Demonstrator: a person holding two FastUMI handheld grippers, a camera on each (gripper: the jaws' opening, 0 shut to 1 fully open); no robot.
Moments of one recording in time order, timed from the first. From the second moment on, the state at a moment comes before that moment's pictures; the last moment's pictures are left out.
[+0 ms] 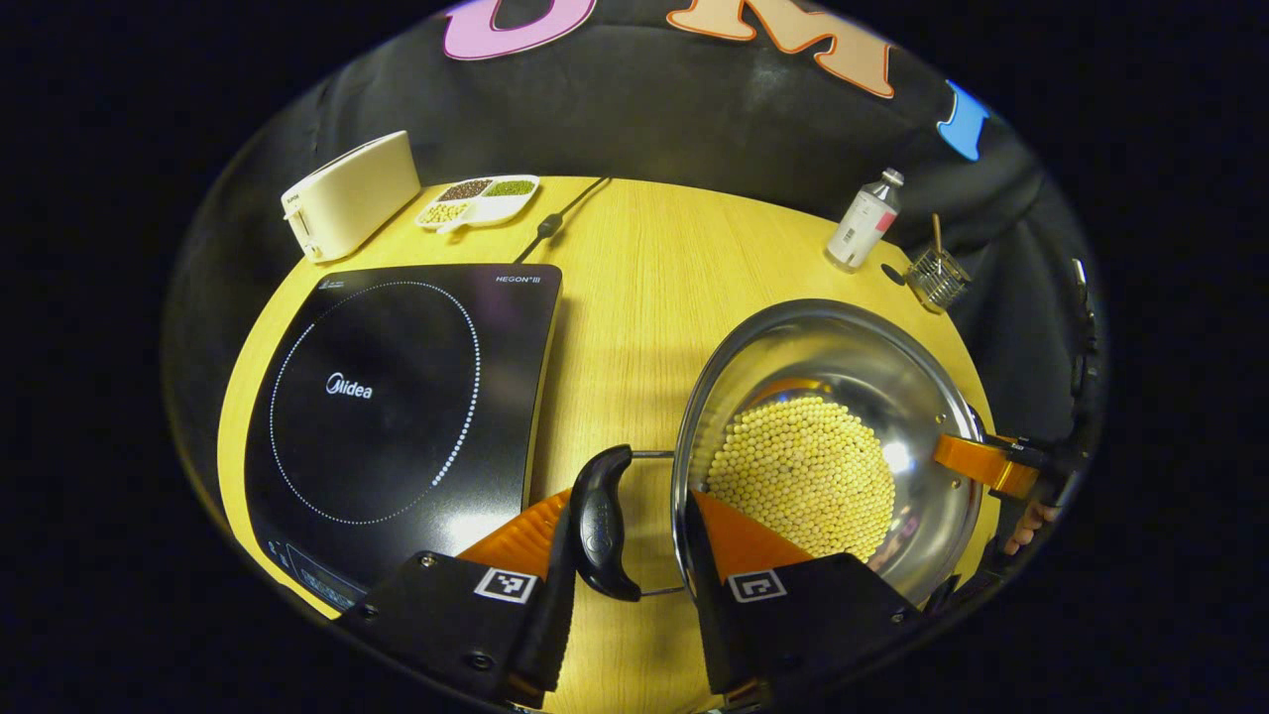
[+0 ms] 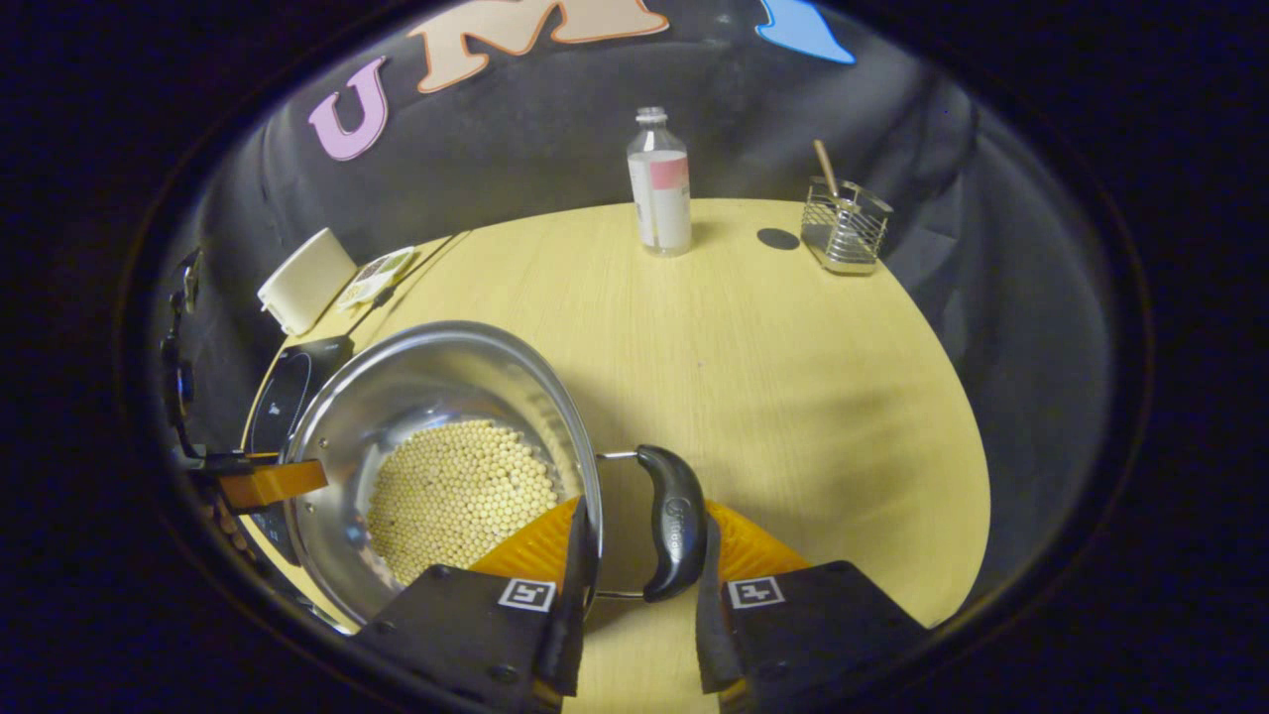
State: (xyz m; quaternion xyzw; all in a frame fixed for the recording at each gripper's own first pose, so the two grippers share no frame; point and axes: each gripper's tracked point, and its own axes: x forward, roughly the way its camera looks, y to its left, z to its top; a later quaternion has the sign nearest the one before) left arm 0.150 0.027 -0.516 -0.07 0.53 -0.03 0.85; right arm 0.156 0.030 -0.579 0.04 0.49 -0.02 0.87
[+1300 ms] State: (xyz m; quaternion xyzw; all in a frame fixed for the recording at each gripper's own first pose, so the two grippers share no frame) left arm 0.185 0.284 -0.473 -0.05 0.48 -0.09 0.87; right arm 0.161 0.295 -0.532 0.06 0.46 -0.07 0.88
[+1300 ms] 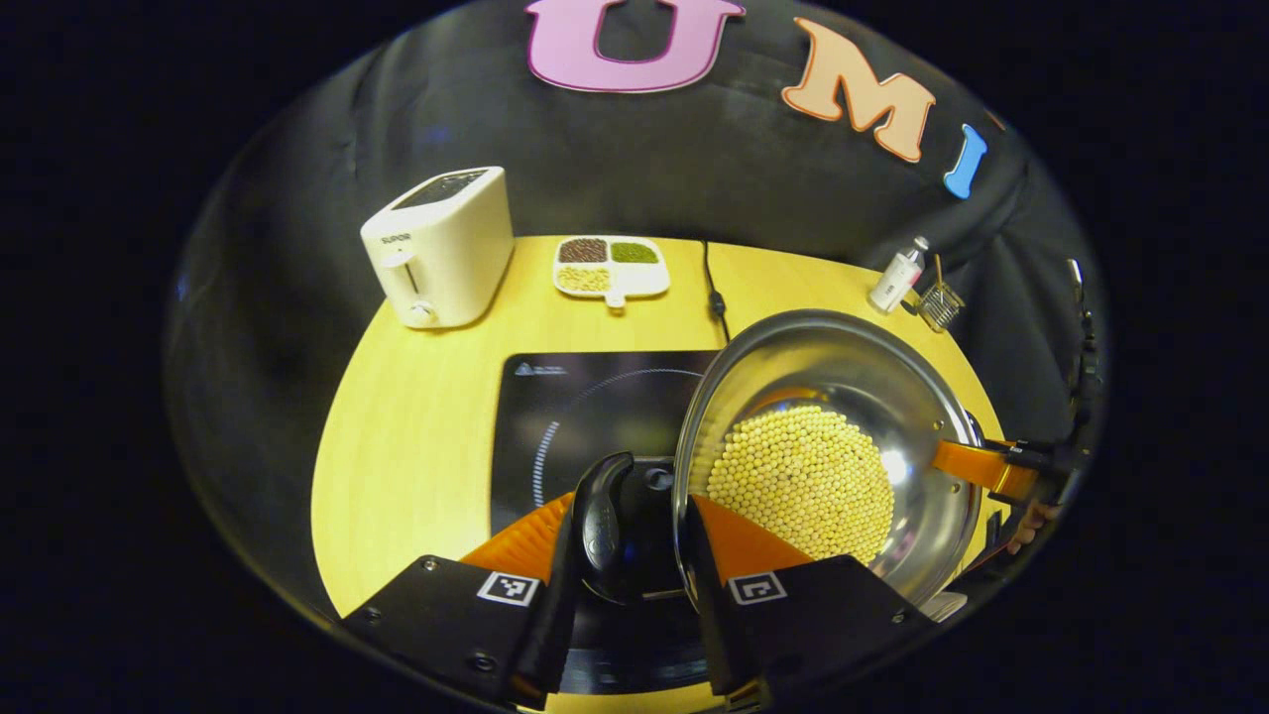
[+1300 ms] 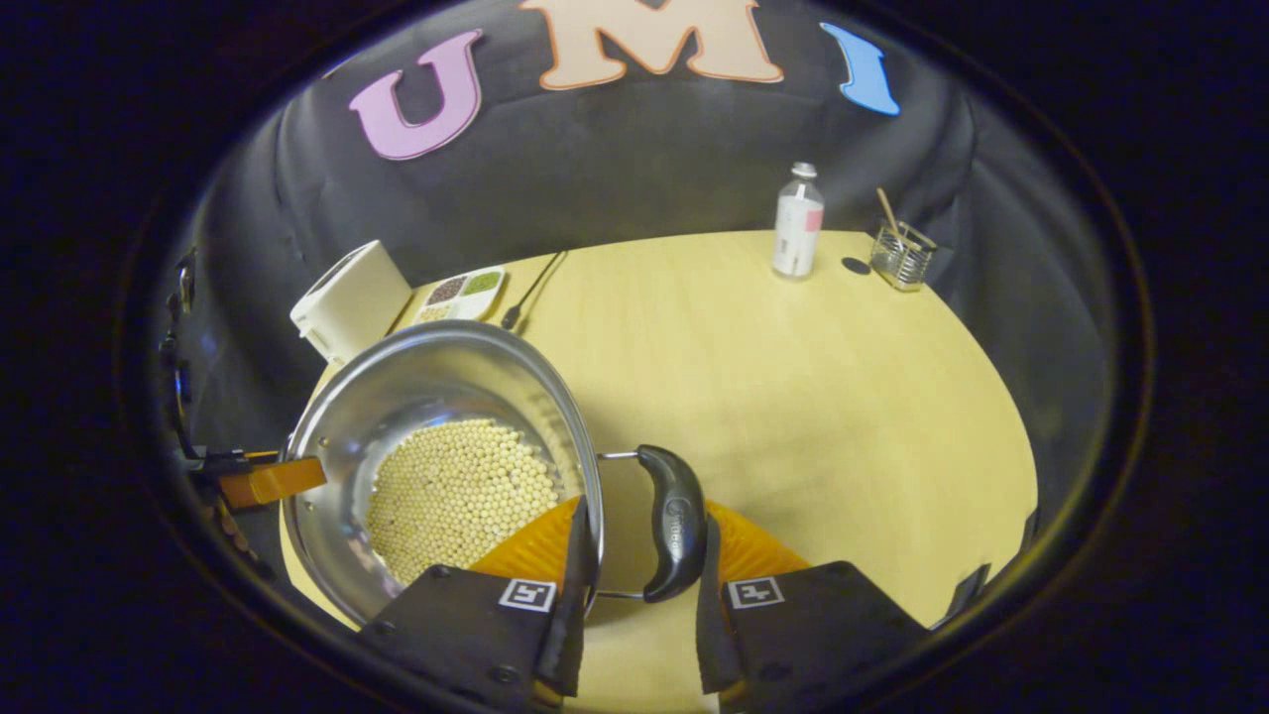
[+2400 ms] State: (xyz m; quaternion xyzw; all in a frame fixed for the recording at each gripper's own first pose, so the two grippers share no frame) left arm 0.204 0.346 -0.497 -0.07 0.46 -0.09 0.88; right arm 0.196 0.365 -0.550 0.08 0.50 -0.06 0.86
